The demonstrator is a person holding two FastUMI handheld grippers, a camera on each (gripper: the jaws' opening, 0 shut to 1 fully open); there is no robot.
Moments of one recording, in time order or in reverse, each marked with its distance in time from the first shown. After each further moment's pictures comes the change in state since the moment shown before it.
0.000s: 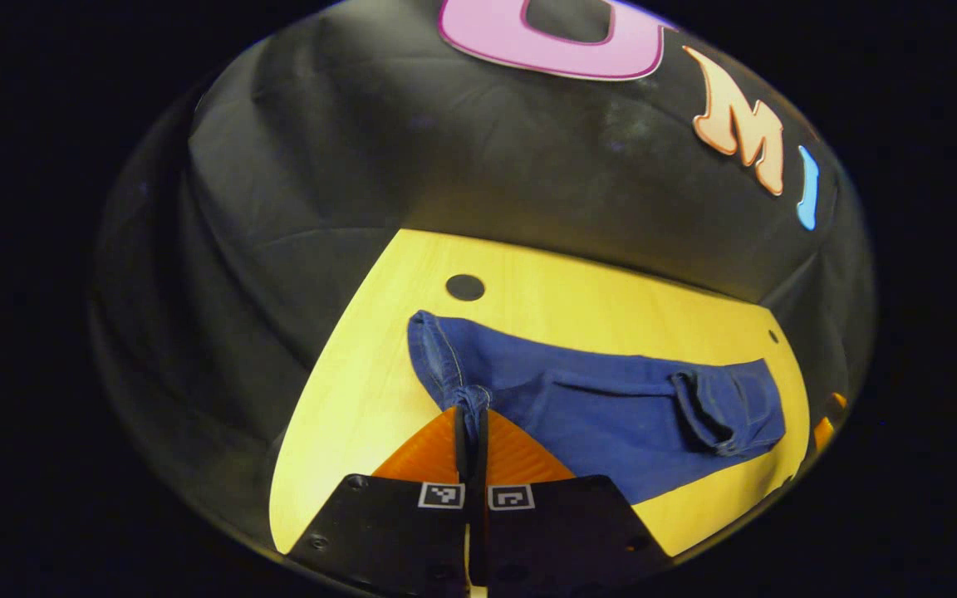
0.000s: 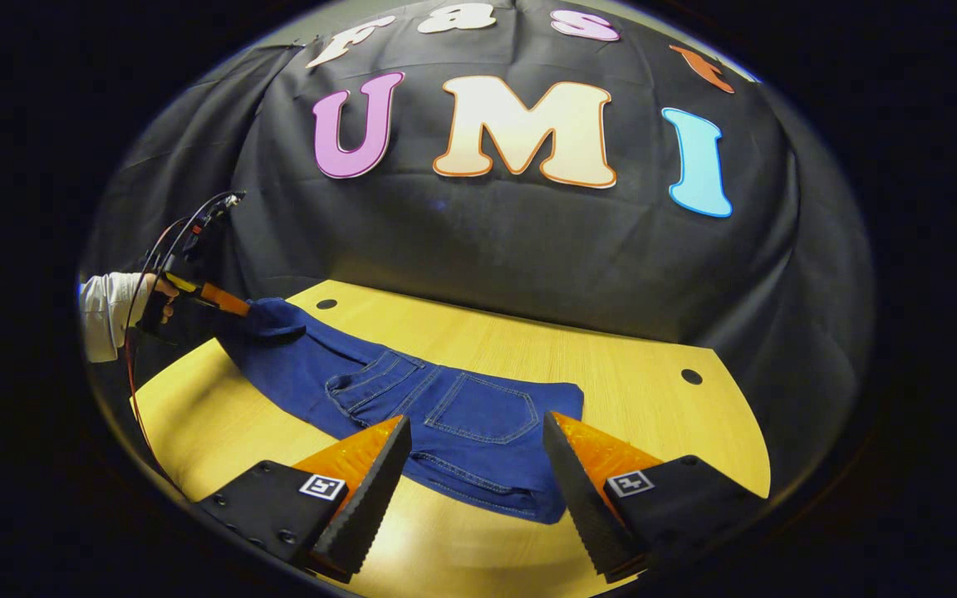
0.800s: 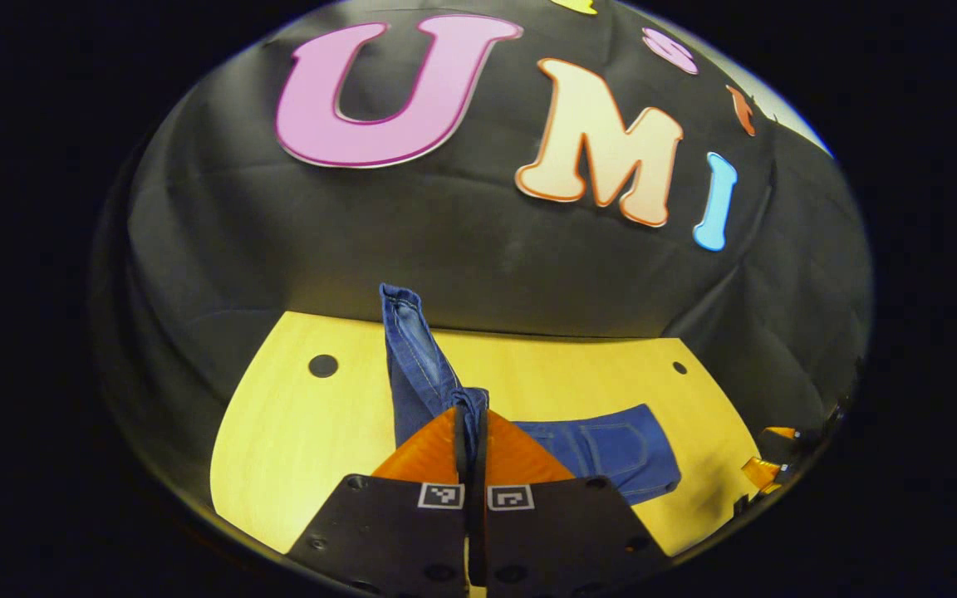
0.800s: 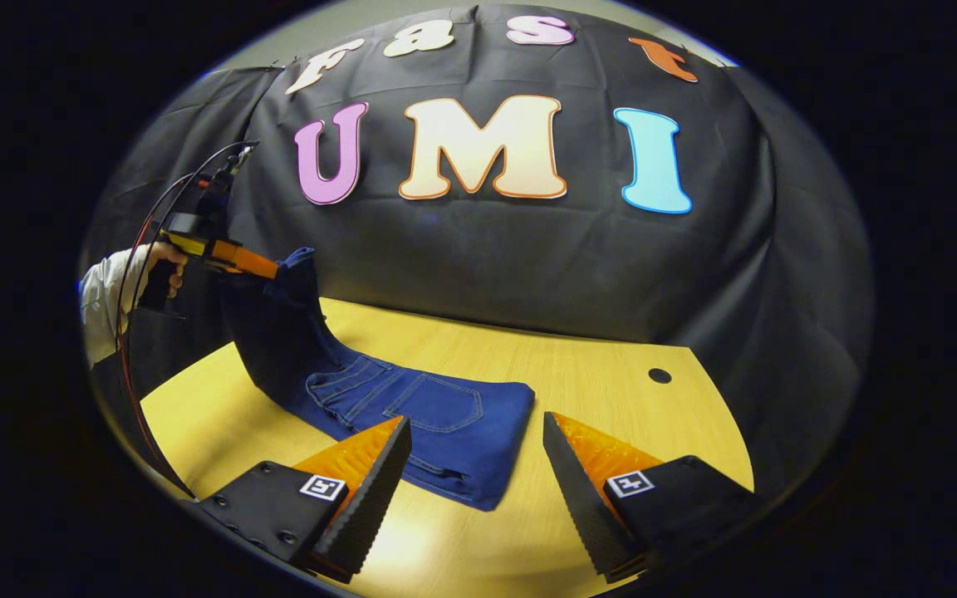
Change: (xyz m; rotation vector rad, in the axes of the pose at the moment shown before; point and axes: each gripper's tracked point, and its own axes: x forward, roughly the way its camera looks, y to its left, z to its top) left arm -0.064 -0.207 0.074 0.096 -0.153 -0.213; right arm -0.044 -0.082 -0.004 0.048 -0.036 0.002
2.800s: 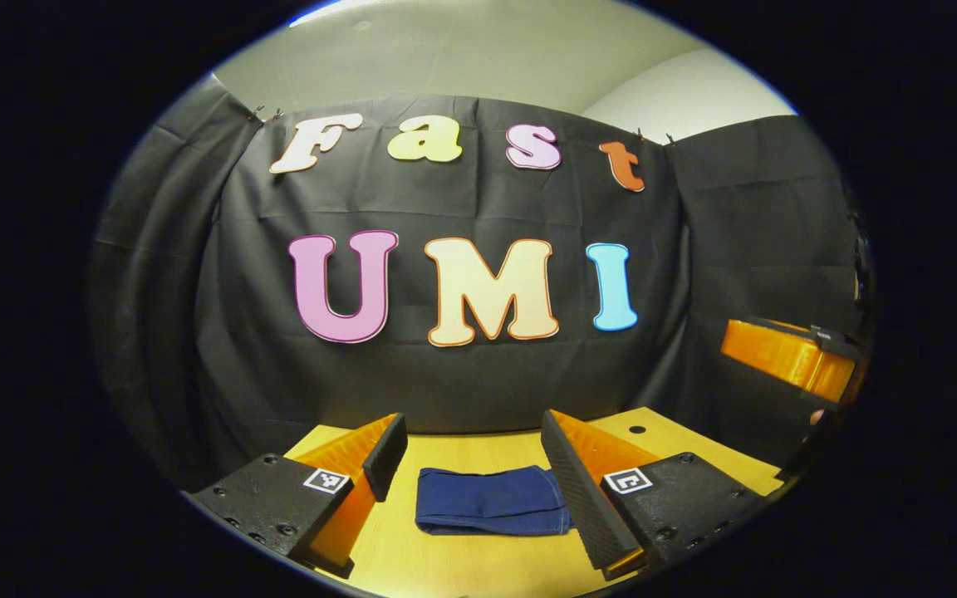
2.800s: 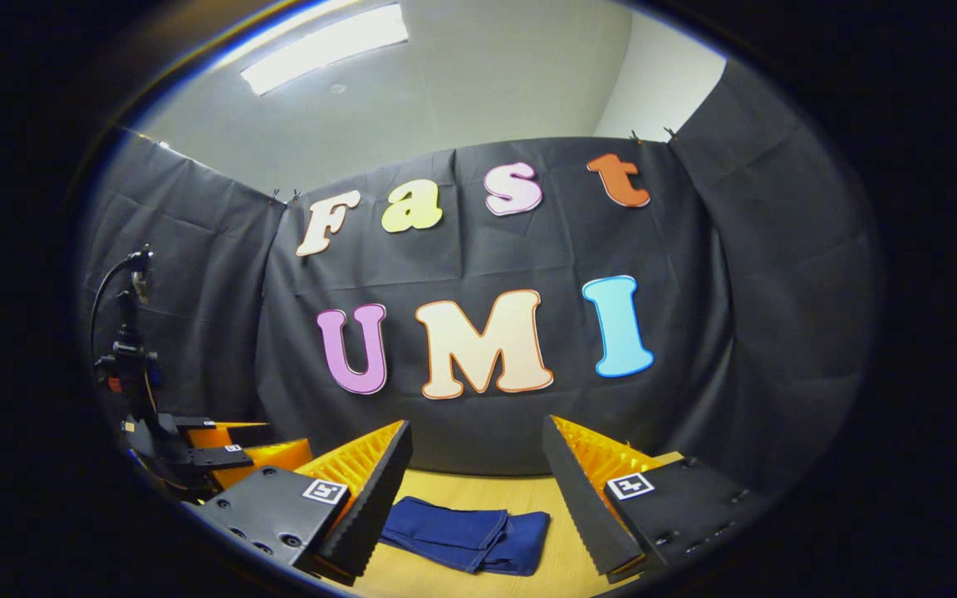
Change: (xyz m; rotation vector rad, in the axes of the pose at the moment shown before) left arm -0.223 -0.177 -0.011 0.241 -0.550 0.127; right arm -0.181 0.039 0.198 0.146 -0.591 -0.003
